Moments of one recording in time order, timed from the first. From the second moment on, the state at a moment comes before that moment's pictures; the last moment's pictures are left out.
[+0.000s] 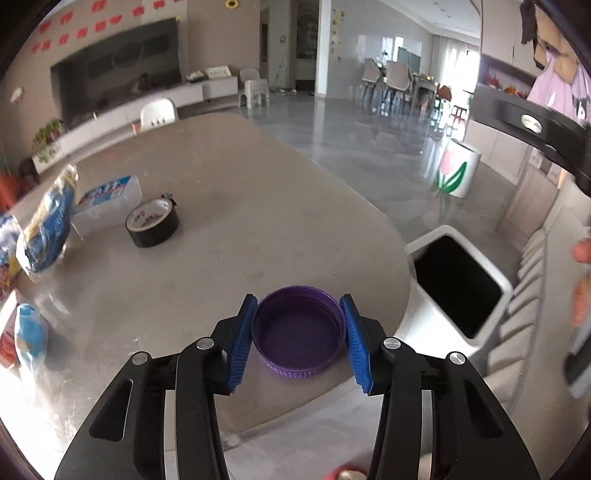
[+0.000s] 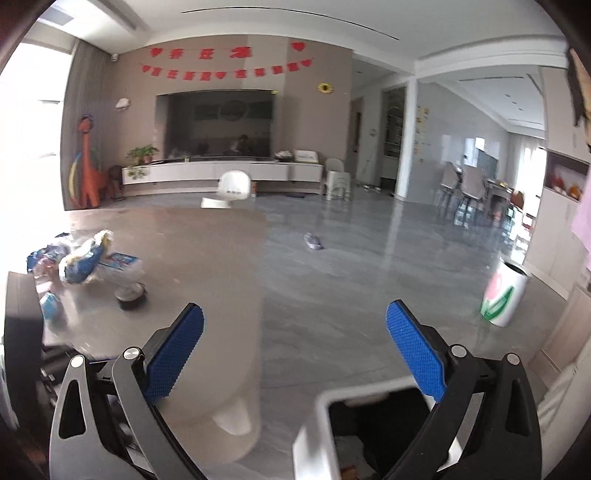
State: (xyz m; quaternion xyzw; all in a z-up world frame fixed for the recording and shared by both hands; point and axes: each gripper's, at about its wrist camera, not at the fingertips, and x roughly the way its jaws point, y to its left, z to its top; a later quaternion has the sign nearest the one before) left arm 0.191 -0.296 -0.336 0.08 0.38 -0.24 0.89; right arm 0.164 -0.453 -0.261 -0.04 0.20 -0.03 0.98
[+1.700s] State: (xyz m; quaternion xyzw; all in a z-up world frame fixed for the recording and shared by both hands) left arm 0.207 -0.226 -0.239 0.07 0.29 -0.20 0.93; right arm 0.173 -0.401 -0.243 -0.03 0.29 -0.02 0.96
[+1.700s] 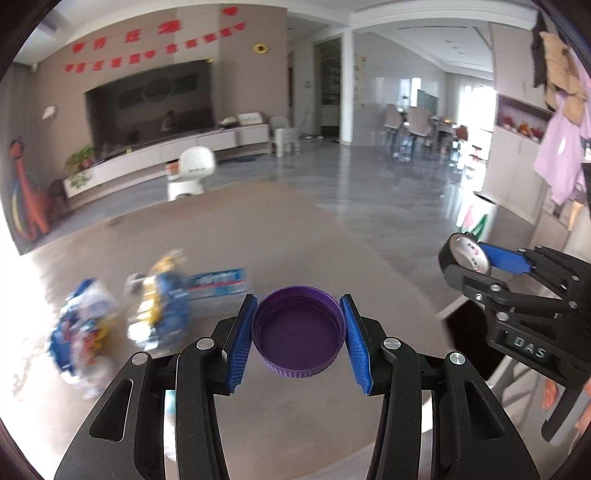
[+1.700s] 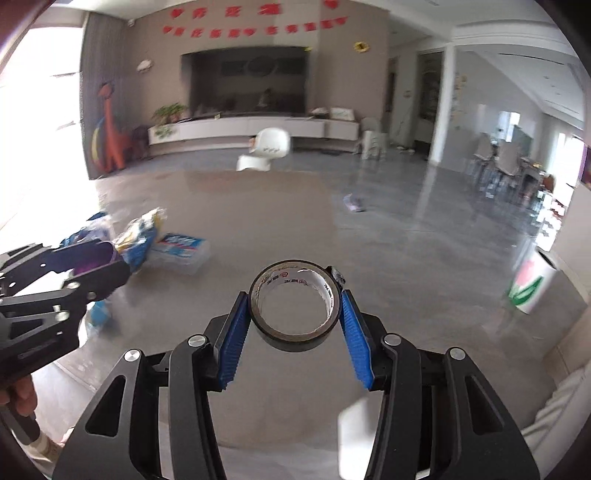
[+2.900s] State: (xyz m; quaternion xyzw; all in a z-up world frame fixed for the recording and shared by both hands) left arm 0.168 -0.535 -0.367 0.24 0.33 -0.35 0.85; right arm 0.108 -0.621 -0.346 0.06 0.29 -0.20 0.93
